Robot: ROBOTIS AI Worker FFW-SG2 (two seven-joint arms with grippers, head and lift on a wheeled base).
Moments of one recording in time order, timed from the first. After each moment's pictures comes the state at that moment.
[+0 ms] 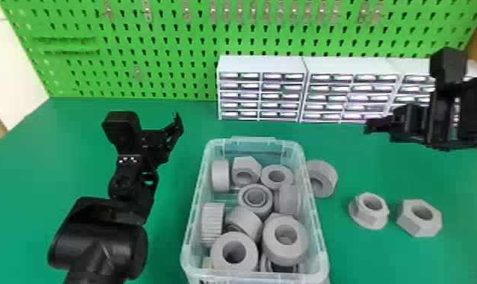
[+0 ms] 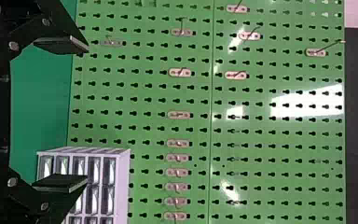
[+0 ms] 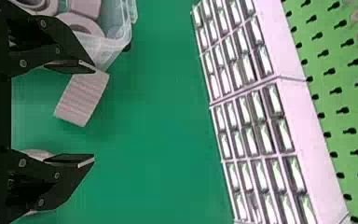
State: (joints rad) left arm -0.12 0.10 -0.11 -1.59 0.12 0.00 0.14; right arm -0.60 -0.23 -0.24 -1.65 -0.86 1.57 -0.43
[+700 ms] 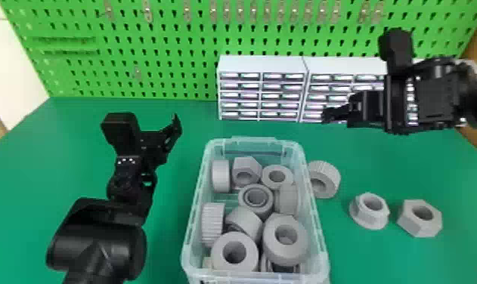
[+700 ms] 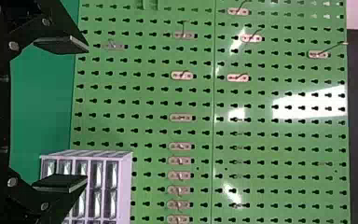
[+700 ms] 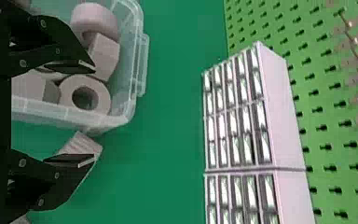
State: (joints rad) left arm -0.11 0.10 -0.10 -1.59 0.12 0.01 0.14; right arm -0.67 -0.21 -0.05 -1.65 -0.98 1.57 -0.43
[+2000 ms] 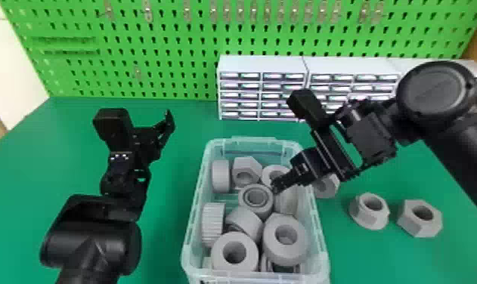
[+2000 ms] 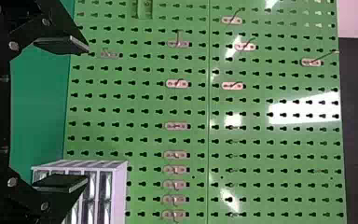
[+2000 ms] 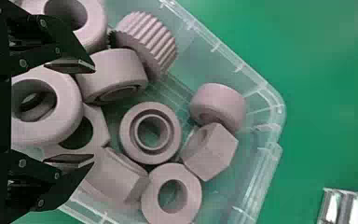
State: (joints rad) left arm -0.13 0.10 -0.08 -1.59 0.11 0.01 0.14; right arm -0.77 -0.38 0.52 -1.53 -1.36 1.57 -0.43
